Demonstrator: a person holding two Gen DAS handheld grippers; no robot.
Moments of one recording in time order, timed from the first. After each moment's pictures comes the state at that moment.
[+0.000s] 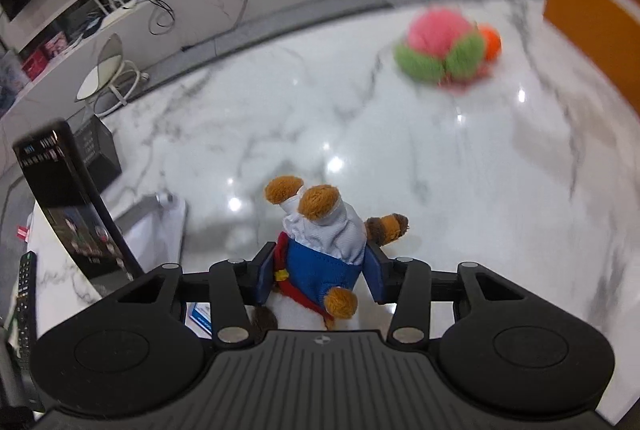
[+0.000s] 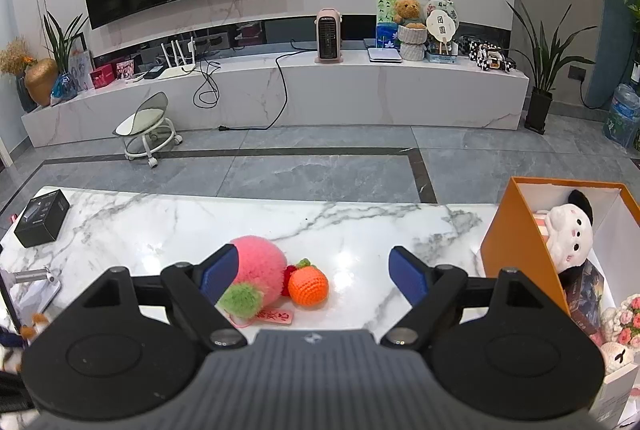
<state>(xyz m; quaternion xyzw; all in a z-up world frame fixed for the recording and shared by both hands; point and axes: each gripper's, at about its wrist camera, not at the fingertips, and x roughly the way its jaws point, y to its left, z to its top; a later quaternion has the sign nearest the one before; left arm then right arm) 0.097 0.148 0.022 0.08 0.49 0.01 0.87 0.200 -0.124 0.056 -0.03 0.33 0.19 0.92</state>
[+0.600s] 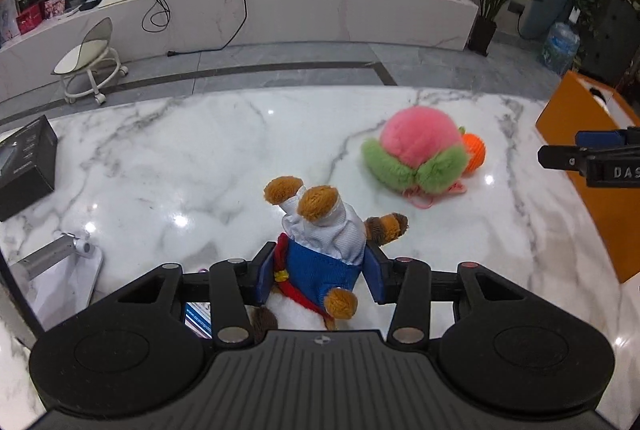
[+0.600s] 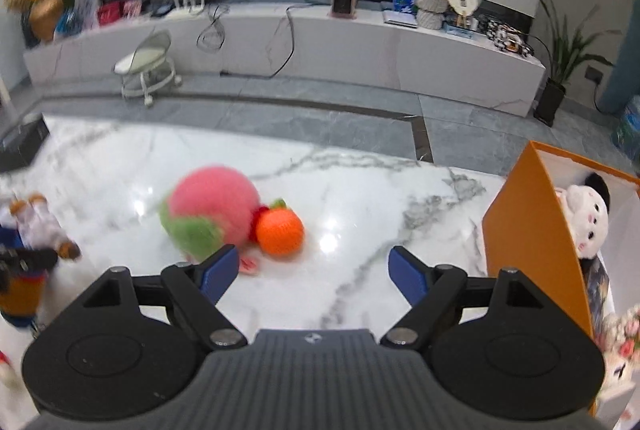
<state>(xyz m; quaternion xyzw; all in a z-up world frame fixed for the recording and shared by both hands) 0.152 0.138 0.007 -0.04 0.45 0.00 0.89 0.225 -0.124 -0.001 -0.12 0.37 0.21 0.89</state>
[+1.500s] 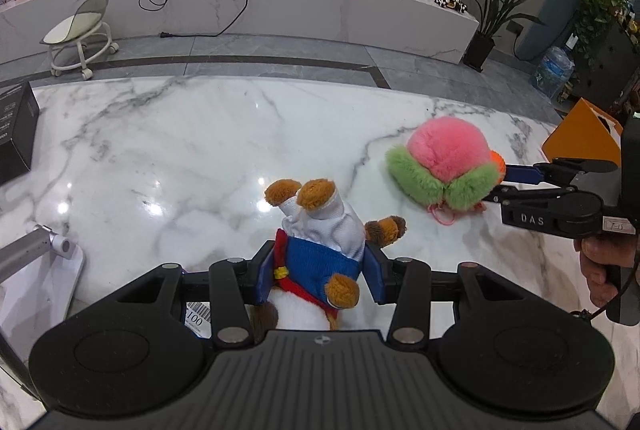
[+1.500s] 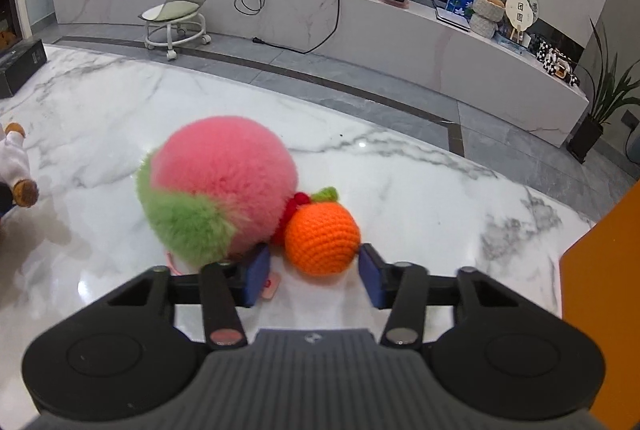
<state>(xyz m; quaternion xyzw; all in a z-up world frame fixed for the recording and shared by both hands) 0.164 0.170 -0.014 -0.11 0.44 -0.02 0.89 0.268 -0.069 -0.073 -0.18 0.37 0.25 0.88</state>
